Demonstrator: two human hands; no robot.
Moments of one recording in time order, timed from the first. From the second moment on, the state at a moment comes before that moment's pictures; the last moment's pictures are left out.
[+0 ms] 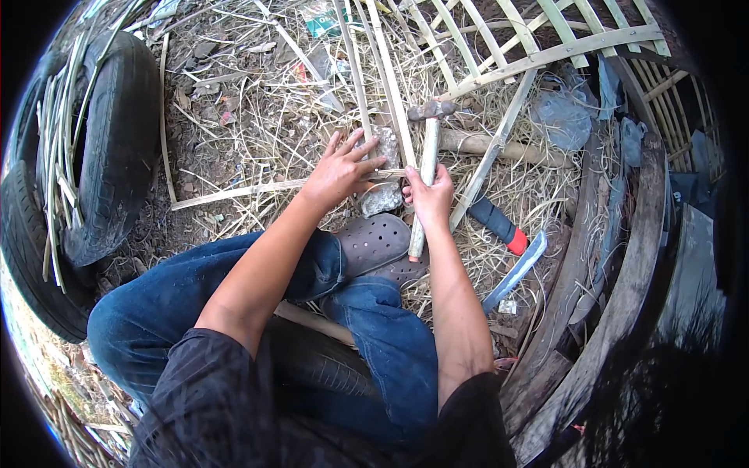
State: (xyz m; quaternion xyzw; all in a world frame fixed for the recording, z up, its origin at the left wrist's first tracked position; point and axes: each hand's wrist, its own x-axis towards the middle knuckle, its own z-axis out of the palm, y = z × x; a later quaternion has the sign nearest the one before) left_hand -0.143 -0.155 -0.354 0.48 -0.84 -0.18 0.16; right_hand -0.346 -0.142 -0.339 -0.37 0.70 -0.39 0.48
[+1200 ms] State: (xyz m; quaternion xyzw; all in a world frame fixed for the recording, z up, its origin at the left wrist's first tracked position) left_hand -0.155 -0.178 -0.336 0.55 -0.70 -0.44 -0.09; right_hand -0.370 -0.056 -0.252 -0.61 0.65 -0.23 0.37
